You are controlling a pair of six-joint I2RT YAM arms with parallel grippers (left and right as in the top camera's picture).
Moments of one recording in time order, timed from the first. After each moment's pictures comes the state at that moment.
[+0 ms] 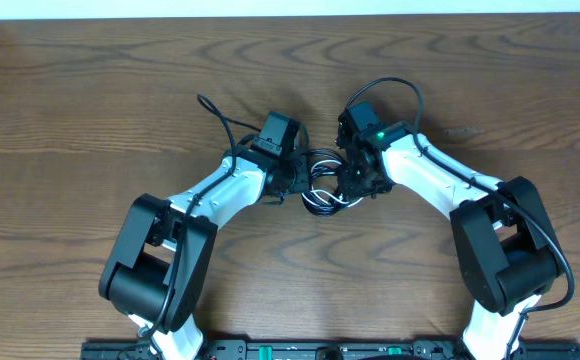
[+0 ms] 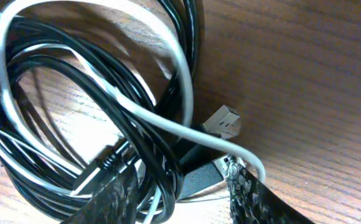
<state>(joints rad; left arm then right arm) -0.45 1.85 1.05 -0.37 0.23 -0.54 0.49 1.95 1.27 -0.73 -0.11 0.20</state>
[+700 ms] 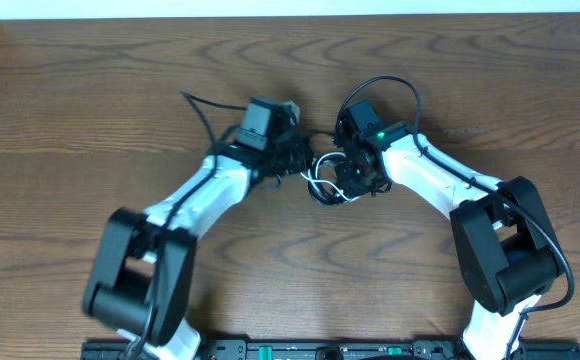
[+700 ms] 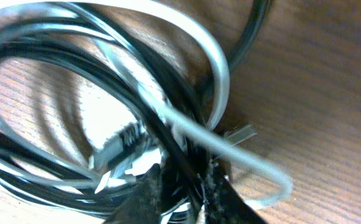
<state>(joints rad) -0.38 1.76 1.05 -0.22 0.41 -0.53 0.49 1.95 1.27 -0.70 -0.10 0.13</state>
